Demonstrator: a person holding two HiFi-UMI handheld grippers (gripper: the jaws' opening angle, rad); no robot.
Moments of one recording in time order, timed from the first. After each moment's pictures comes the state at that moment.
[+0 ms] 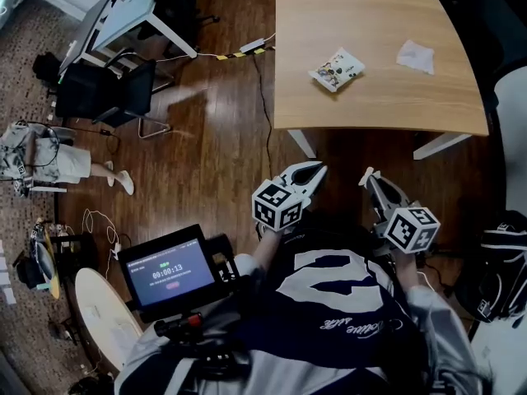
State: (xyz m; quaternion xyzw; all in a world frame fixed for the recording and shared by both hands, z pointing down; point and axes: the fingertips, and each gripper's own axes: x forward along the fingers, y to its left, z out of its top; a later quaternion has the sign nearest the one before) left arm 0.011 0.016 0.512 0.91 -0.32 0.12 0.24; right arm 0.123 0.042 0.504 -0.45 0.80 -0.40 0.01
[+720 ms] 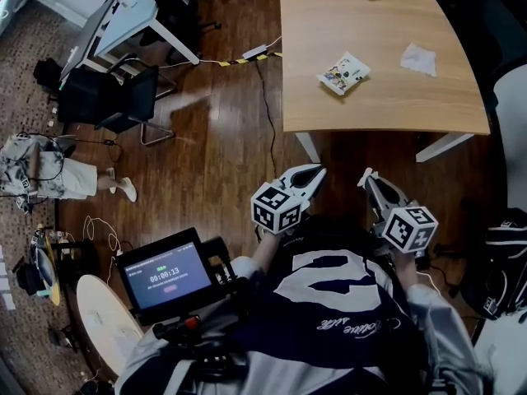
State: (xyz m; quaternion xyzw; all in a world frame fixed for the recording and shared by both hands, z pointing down) left arm -0.023 0.026 0.507 0.91 -0.31 0.12 0.24; right arm 0.087 0.049 0.503 -0.46 0.80 -0.39 0.00
